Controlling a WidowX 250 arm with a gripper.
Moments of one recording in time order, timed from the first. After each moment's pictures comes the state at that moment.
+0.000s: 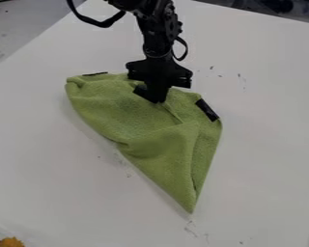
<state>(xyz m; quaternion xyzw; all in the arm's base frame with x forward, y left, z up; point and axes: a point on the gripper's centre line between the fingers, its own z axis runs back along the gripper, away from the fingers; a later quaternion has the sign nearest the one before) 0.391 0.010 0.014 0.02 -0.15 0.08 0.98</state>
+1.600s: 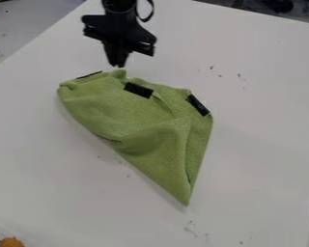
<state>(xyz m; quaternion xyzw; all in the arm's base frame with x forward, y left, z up) 0.366 0.050 0.085 0.10 -0.16 0.05 0.98</state>
